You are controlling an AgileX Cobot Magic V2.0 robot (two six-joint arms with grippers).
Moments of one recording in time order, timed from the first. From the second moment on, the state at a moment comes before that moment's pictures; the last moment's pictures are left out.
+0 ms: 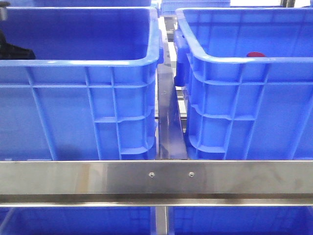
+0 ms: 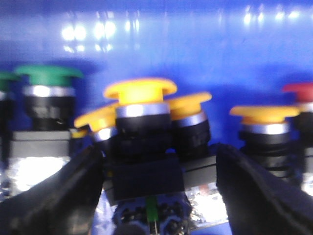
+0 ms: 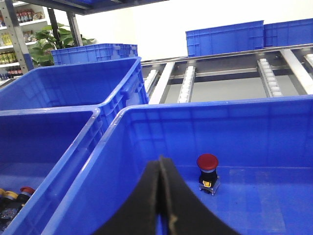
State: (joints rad) left arm -0.07 1.80 -1.26 0.09 0.50 -0.15; right arm 0.18 0.51 -0.46 1.29 0.00 -1.12
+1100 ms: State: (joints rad) left arm -0.26 1.46 -1.27 0.11 0.65 -0.13; right arm 0.18 0.51 -0.46 1.29 -0.02 -1.12
